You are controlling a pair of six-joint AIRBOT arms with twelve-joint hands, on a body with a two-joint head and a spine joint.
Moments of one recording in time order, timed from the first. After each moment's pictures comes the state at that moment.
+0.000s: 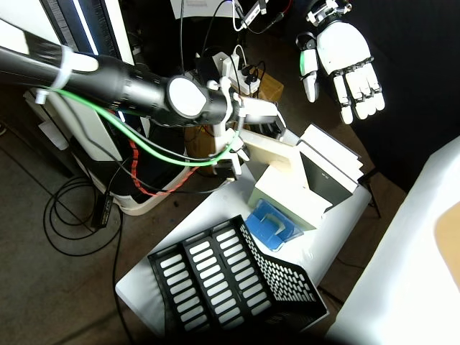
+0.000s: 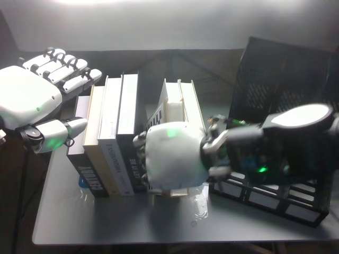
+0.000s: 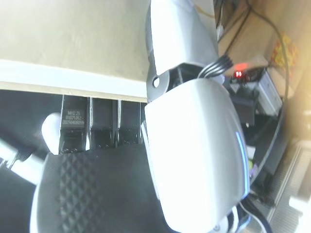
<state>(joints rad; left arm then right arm) 0.80 -0.93 1.14 -0.28 -0.75 1.32 -0.40 -1.49 1.31 -1.39 0.26 -0.46</state>
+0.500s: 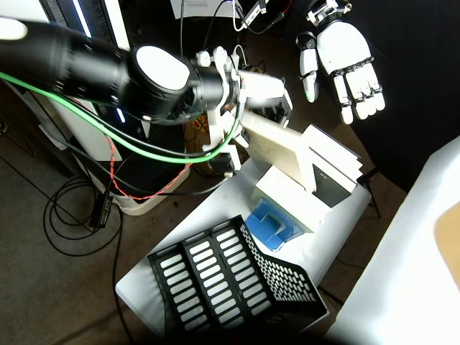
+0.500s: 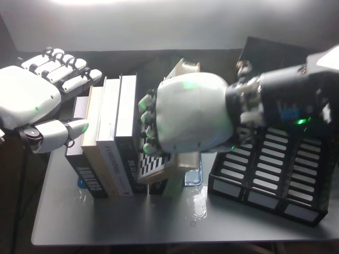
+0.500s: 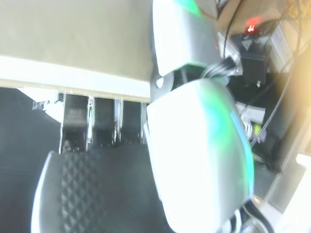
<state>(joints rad) 0.80 -0.92 1.13 -0.29 -0.75 1.31 -0.24 -1.32 1.23 -1.58 0.43 -0.16</state>
